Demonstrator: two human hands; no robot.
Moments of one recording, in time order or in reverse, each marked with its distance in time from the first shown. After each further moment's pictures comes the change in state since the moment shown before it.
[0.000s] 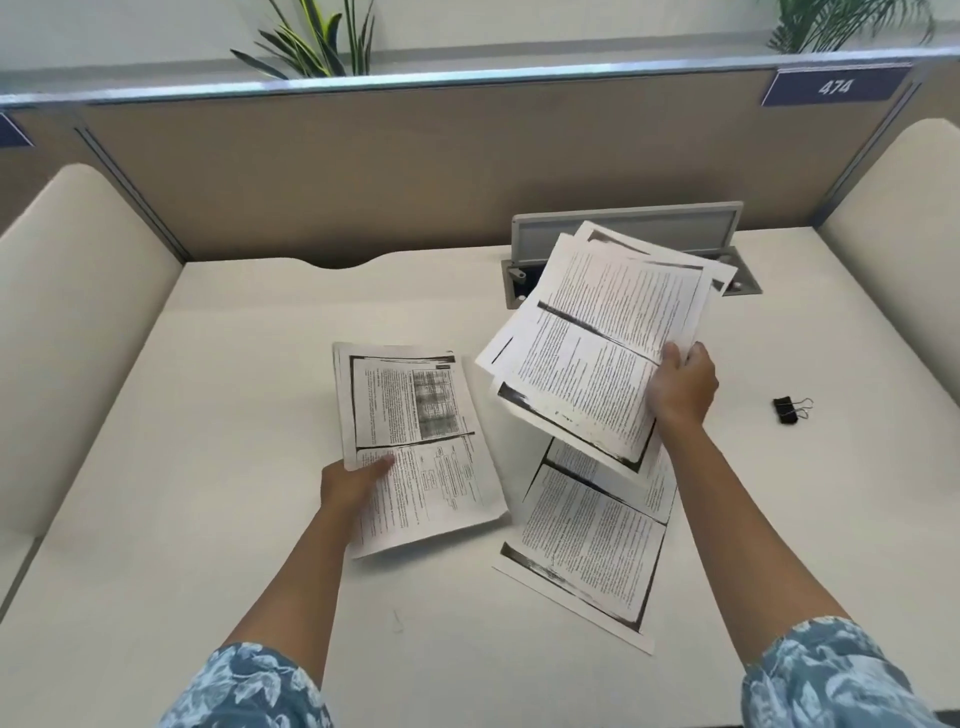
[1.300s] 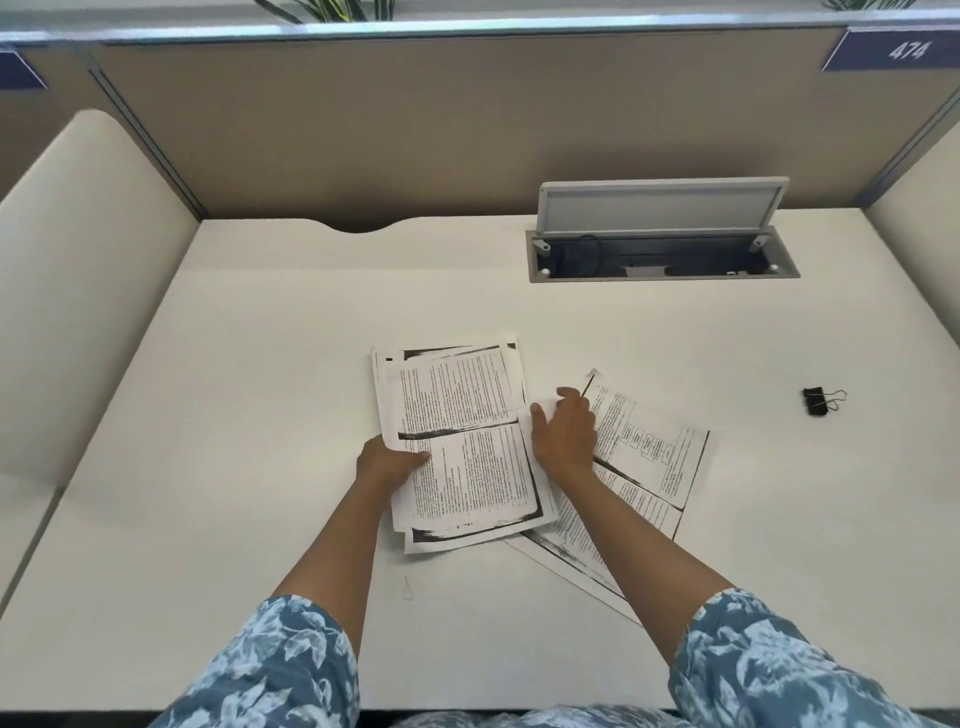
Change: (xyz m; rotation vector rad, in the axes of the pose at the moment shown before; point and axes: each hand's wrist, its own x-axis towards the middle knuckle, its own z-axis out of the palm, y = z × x) left_hand -0.010 -0.004 0.017 0.267 -0.086 -0.016; right_hand -0.117 0.057 0.110 -0.382 -0.440 -0.196
